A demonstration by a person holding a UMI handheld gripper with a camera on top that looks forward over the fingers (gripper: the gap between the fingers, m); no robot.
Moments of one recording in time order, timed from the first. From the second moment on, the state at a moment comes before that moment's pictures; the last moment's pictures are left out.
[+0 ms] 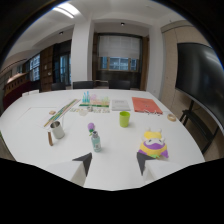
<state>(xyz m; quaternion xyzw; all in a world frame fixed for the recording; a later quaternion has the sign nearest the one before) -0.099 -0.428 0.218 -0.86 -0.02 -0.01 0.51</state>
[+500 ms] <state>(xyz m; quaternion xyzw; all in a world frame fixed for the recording) -0.063 -0.461 0.222 -0.86 0.01 -0.05 0.50</state>
